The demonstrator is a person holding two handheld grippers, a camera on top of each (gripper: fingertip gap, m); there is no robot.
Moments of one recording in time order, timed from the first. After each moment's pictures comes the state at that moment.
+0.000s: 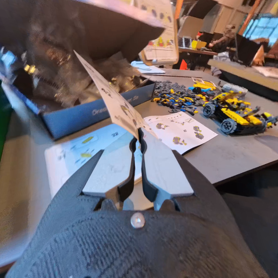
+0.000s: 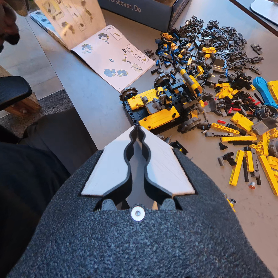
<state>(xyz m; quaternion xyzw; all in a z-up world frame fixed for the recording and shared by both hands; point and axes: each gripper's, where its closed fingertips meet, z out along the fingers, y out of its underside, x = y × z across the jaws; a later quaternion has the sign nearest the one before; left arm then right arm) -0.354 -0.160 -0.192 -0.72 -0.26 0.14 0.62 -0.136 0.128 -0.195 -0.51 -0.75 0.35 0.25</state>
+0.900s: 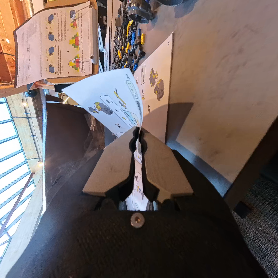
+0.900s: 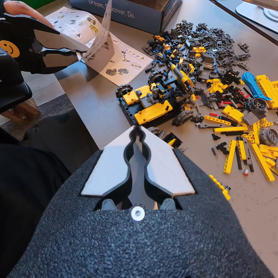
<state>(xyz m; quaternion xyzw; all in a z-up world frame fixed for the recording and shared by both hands) -0.295 -0.031 -0.246 -0.78 0.24 0.51 0.27 -0.122 0.142 -0.190 -0.52 -0.73 0.36 0.26</state>
